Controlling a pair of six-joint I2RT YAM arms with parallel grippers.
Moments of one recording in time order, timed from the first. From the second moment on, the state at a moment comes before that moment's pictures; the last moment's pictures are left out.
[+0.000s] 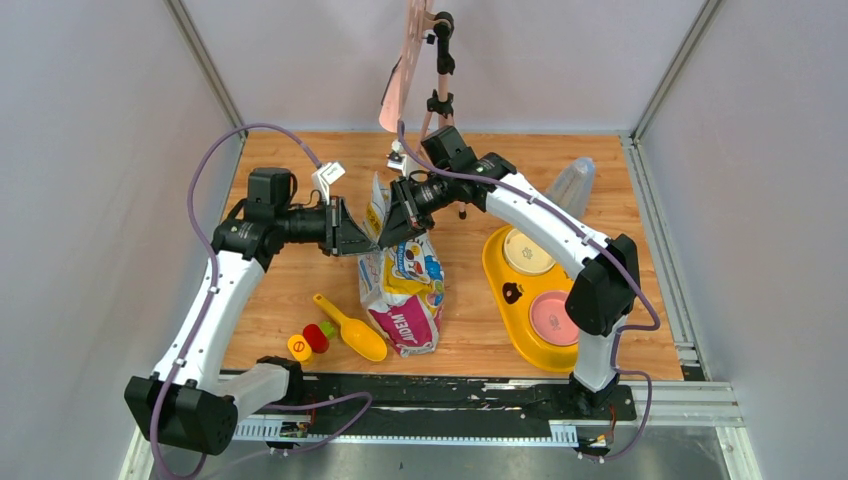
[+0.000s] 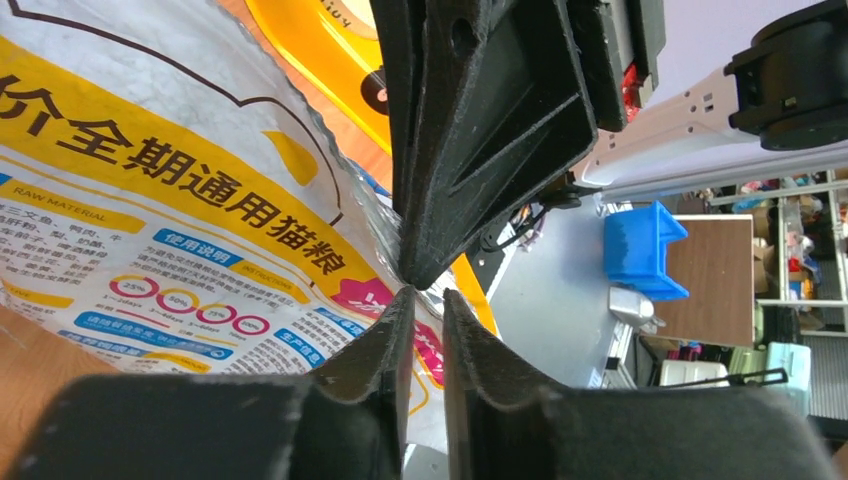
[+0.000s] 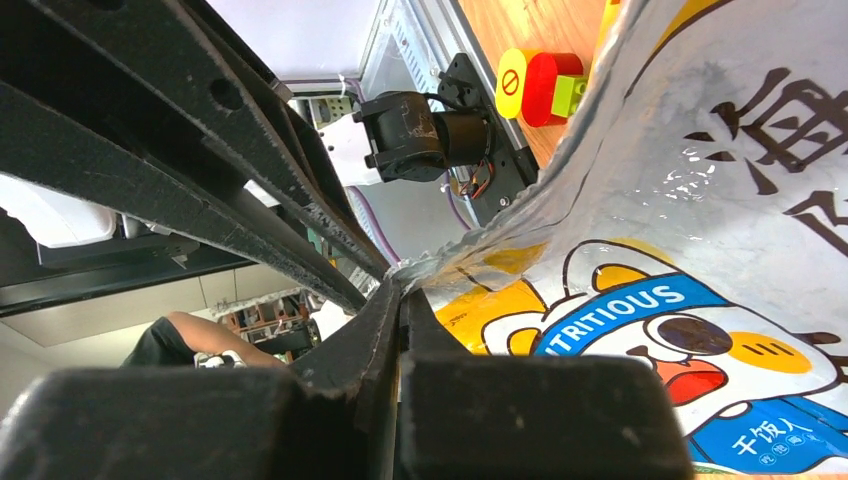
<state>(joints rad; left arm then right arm) -0.18 1.09 1.11 -0.72 1.00 -0.25 0.72 1.88 1.84 -0.74 -0.92 0.60</state>
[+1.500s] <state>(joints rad) -0.23 1.13 1.27 -0.88 0.51 -0.15 0.65 1.70 1.77 -0.91 -0.69 0.24</state>
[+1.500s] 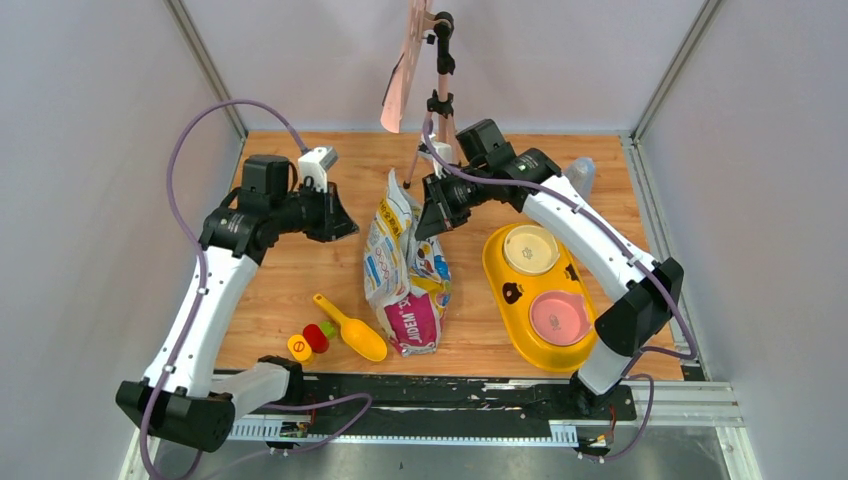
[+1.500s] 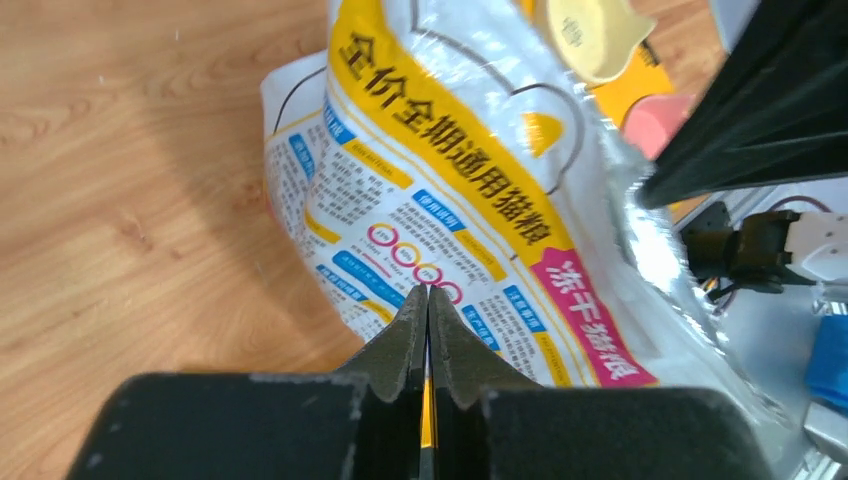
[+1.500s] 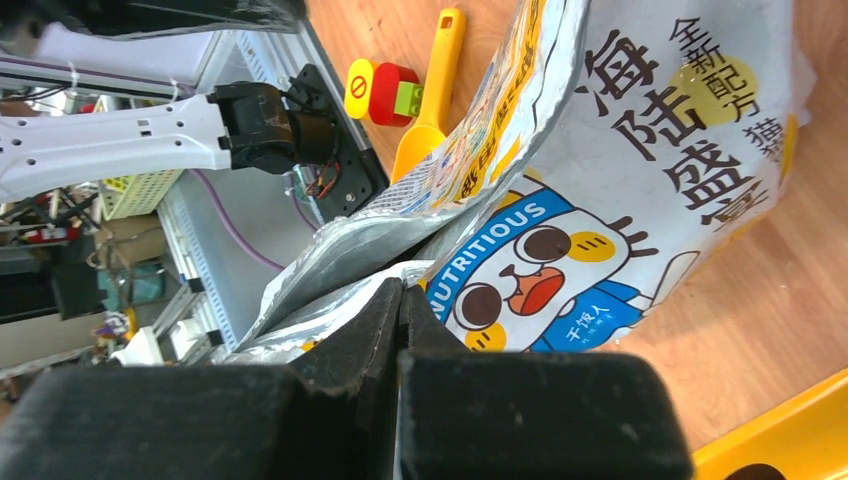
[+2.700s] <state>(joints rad) -0.38 1.21 1.38 -0.86 0.60 -0.22 0.64 1.70 1.79 -0.80 -0.70 0.26</state>
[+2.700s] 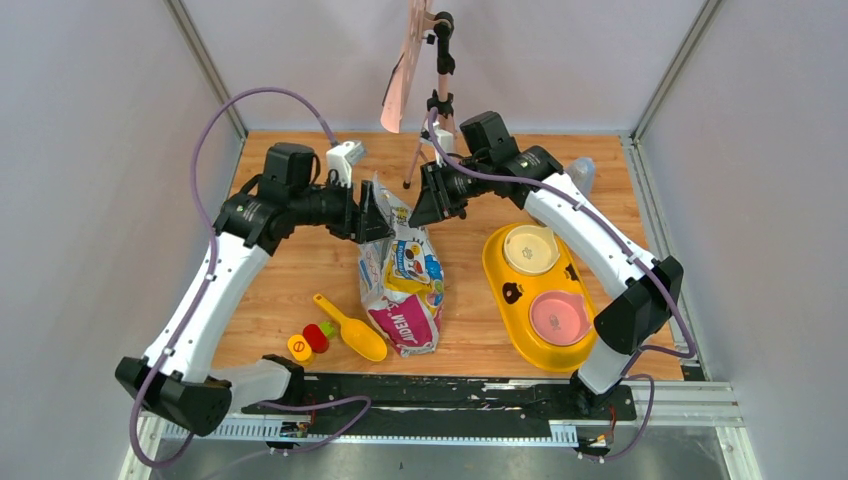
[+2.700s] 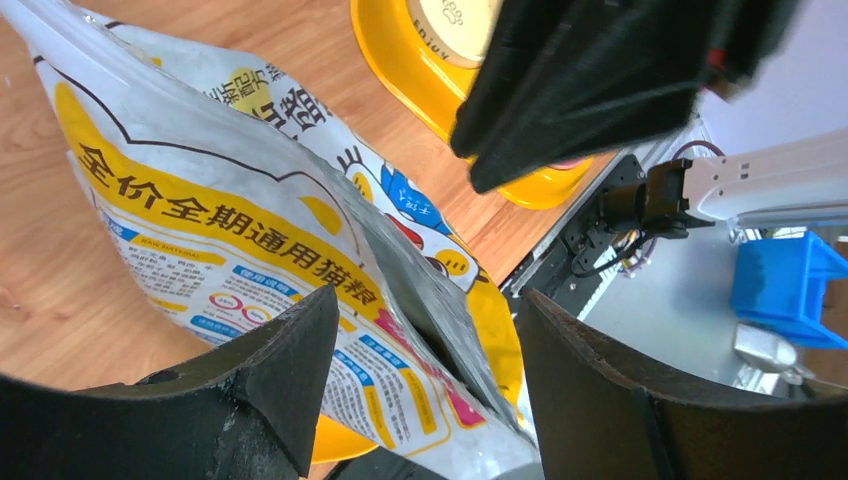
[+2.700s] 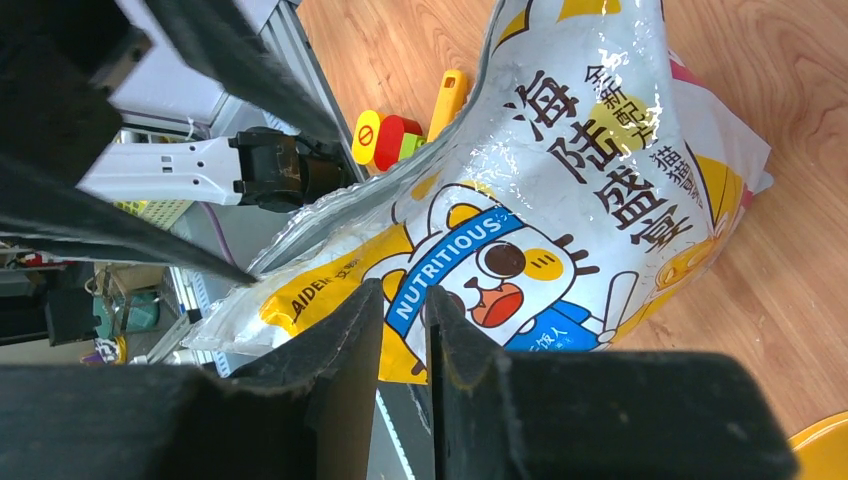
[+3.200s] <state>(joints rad) -0.38 1.20 1.41 -0.94 0.57 -0.16 0.65 1.70 1.78 -0.80 -0.69 0.28</state>
